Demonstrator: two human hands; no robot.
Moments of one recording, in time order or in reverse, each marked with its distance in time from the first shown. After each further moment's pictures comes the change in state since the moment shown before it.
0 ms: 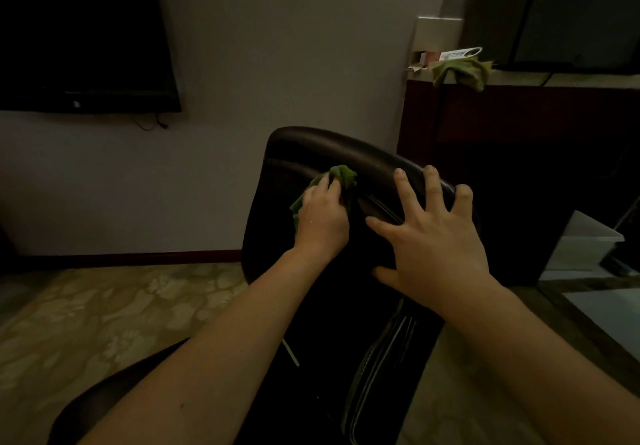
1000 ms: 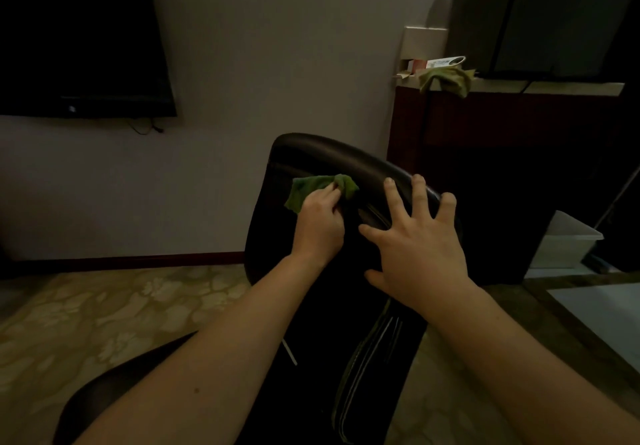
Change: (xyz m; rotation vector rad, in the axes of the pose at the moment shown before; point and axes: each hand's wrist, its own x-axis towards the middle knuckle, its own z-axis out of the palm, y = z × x) left_hand -0.026 0.013 -0.003 -0.134 0.094 0.108; right_hand -0.024 -0.003 -0.015 0.037 -0.034 0.014
